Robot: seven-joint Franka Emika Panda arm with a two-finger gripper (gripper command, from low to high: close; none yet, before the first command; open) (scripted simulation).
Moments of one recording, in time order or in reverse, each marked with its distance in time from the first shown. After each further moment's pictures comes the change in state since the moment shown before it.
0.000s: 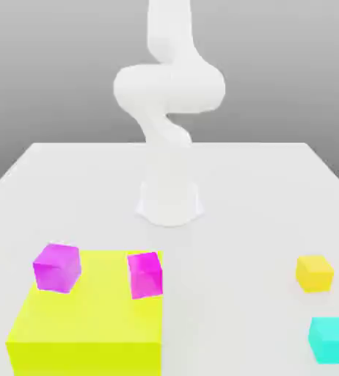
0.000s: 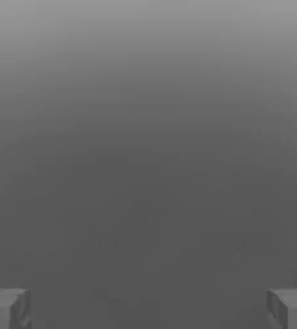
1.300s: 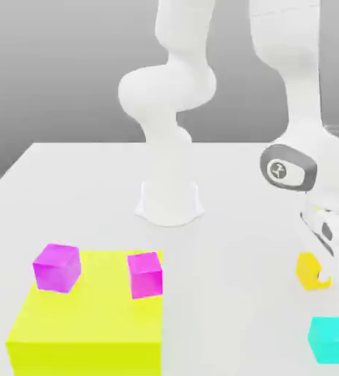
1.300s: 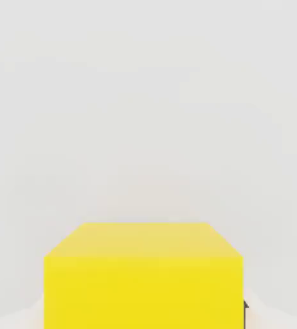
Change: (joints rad) arm 0.581 0.906 0.132 -0.345 -0.119 0.528 -0.714
